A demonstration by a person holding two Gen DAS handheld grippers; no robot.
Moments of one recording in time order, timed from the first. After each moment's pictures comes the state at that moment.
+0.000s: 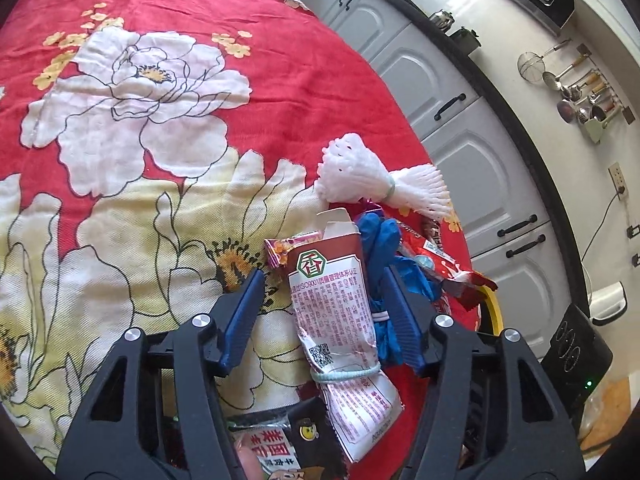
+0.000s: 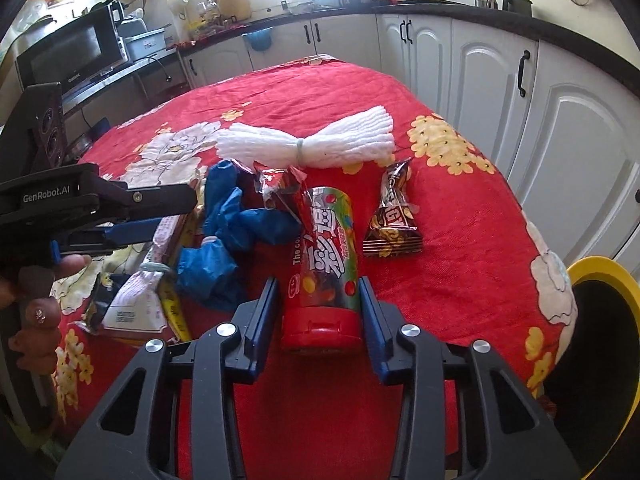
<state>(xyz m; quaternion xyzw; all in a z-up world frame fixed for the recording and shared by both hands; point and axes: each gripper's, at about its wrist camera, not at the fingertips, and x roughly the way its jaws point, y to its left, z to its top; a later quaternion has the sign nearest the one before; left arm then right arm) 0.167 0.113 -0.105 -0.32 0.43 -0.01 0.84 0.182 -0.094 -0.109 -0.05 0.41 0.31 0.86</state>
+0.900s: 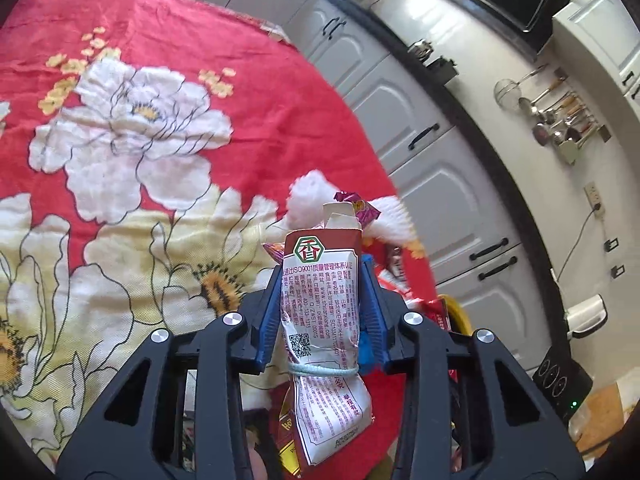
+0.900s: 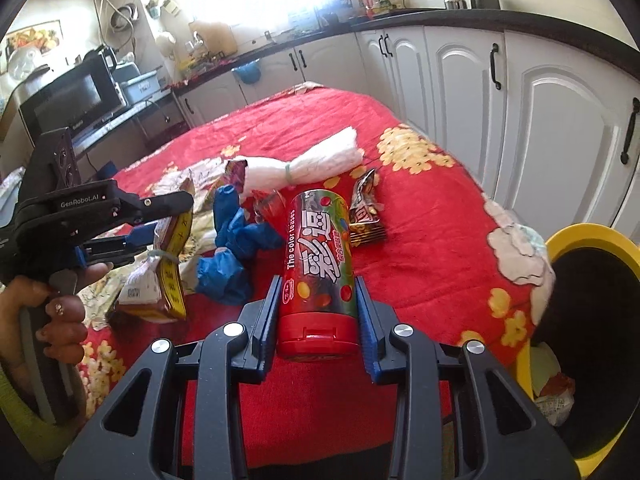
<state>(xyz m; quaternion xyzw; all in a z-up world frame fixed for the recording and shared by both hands) 0.151 0.118 -0.076 -0.34 0.37 -0.03 0.86 0.160 -0.146 -0.088 0.02 0.38 0.31 0.87</state>
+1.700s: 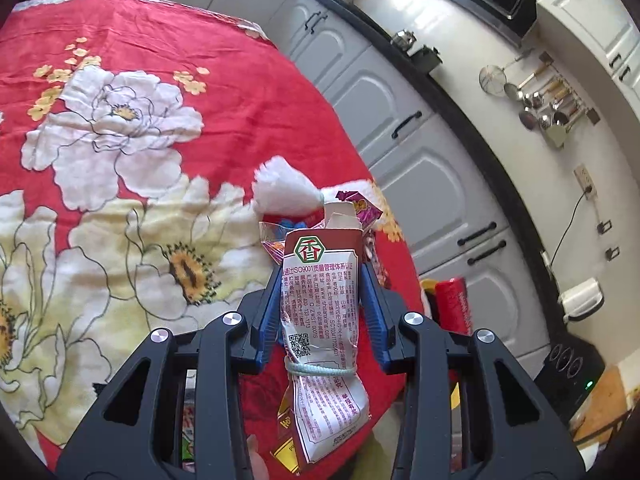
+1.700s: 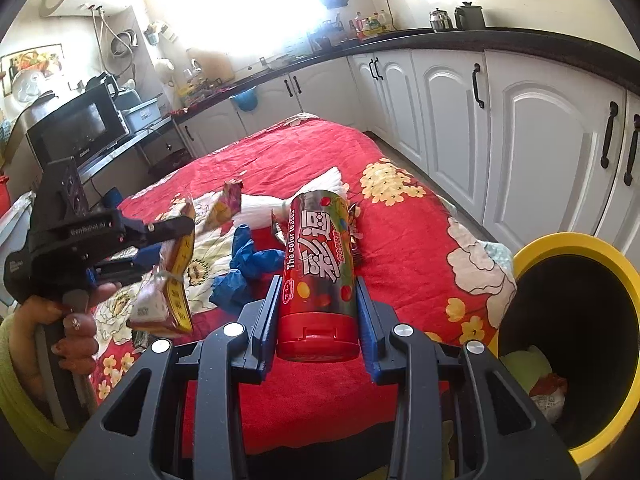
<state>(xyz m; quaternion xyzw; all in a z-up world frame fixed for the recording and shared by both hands) 0.145 0.093 -0.070 -0.32 0.38 -0.05 0.87 0.153 -0.171 -0.061 0.05 0.35 0.30 0.89</state>
